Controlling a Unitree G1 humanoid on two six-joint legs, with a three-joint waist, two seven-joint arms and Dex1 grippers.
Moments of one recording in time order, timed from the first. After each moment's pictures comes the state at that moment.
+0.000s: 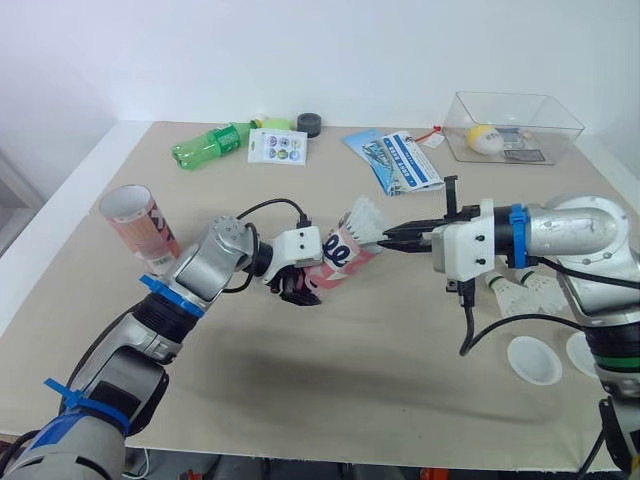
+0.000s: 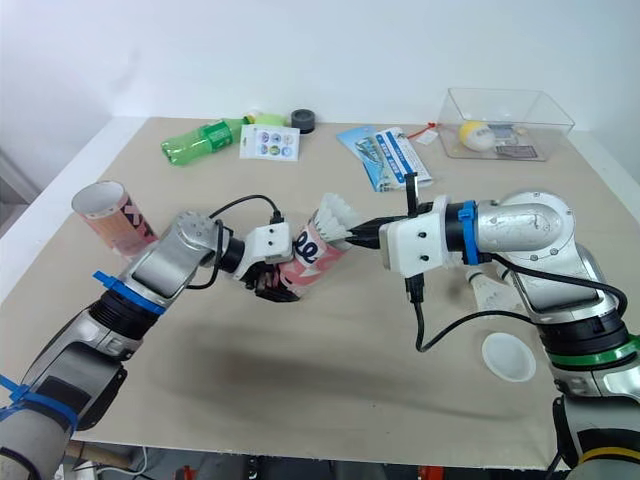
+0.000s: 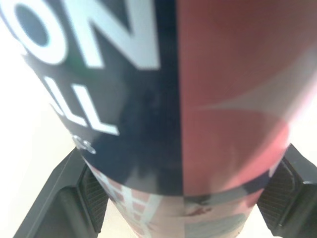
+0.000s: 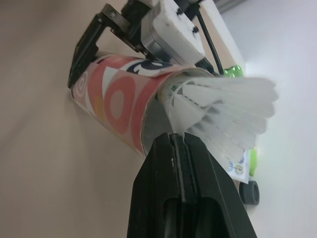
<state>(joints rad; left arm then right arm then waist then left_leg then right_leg) -0.86 0.45 -0.46 0.19 0.03 0.50 -1.23 -0.68 -0.91 0.13 -0.13 0.11 -0.23 1.20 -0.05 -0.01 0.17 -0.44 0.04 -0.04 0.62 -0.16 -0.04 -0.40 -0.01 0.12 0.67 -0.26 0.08</state>
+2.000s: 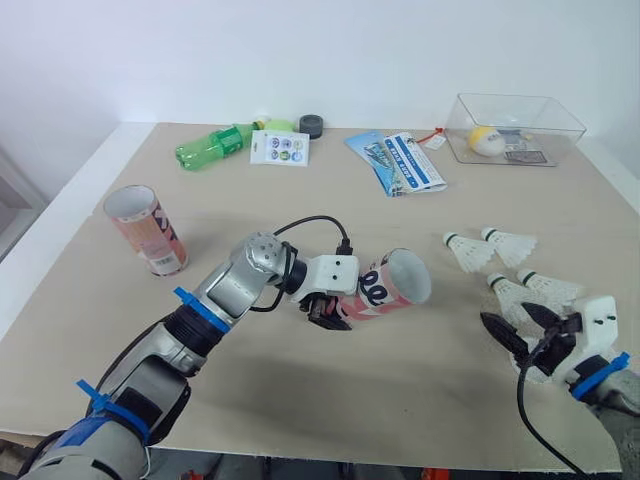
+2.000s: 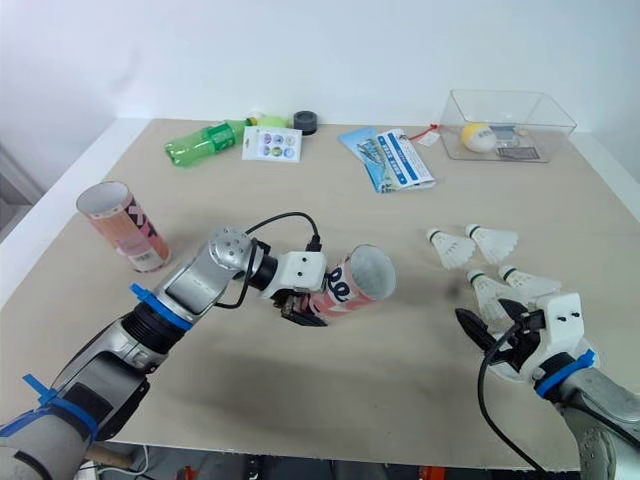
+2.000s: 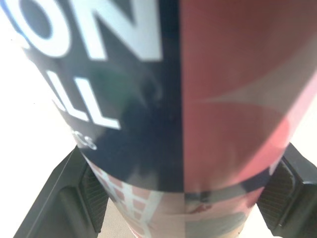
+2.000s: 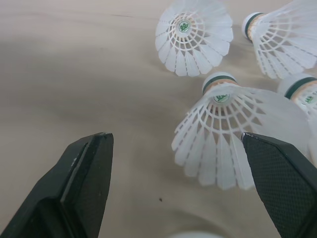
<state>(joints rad) -0.83 0.34 -0.53 0.16 0.08 0.31 -1.27 0.20 -0.60 -0.50 -0.23 0.49 0.46 0.65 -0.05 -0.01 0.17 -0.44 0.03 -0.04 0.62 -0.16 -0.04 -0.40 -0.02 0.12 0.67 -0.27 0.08</state>
